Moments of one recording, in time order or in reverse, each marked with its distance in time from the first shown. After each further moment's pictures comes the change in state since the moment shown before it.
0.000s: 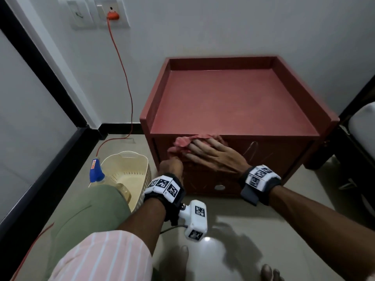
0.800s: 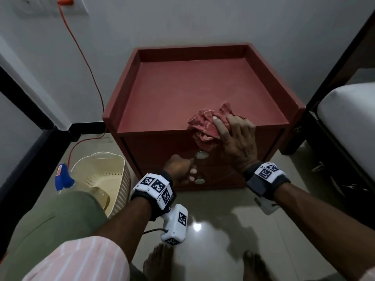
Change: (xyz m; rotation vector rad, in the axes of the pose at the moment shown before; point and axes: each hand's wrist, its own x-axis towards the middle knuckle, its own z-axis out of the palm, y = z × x) left_hand -0.047 0.004 0.052 0.428 -0.546 0.090; right_hand -0.067 0.027 0.001 -0.118 0.329 0.679
